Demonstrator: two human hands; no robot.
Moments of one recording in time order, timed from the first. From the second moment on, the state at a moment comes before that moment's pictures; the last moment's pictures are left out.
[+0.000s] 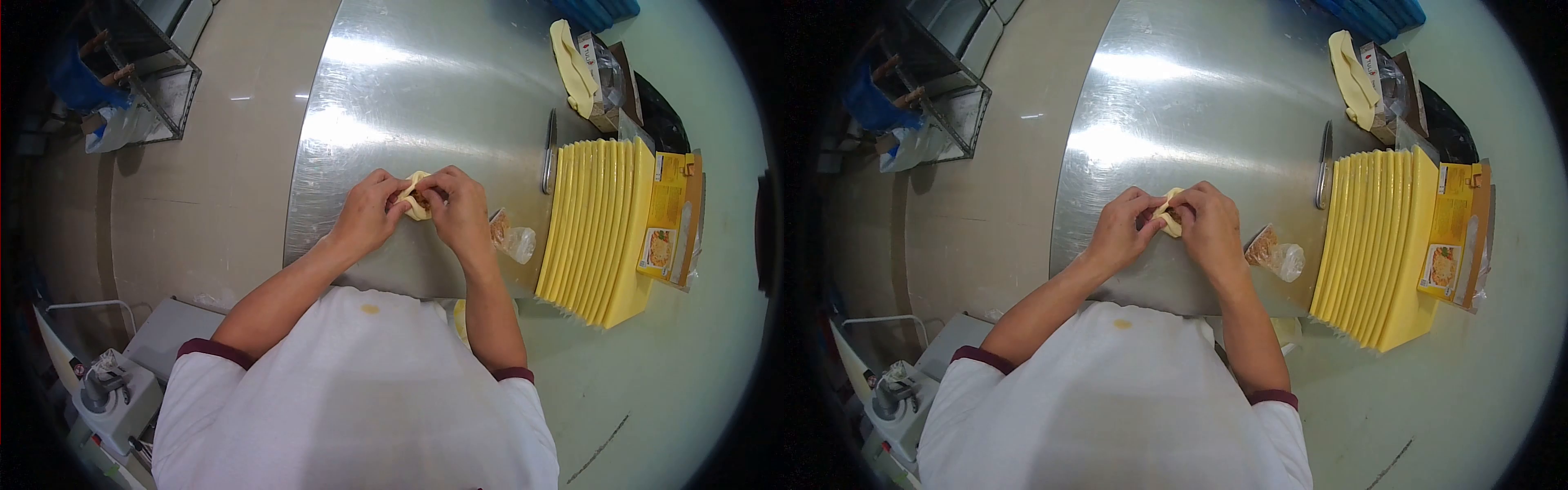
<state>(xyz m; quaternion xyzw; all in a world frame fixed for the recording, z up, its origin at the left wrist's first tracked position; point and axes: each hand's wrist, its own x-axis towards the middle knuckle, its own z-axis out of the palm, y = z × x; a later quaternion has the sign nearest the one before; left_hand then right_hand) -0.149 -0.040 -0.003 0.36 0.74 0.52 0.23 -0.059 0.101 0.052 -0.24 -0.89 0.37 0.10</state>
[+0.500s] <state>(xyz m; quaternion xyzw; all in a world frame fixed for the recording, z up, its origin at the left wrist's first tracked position) -0.151 -0.040 -0.004 0.37 0.74 0.51 0.23 -0.057 0.098 0.051 -0.24 -0.90 0.34 0.12</state>
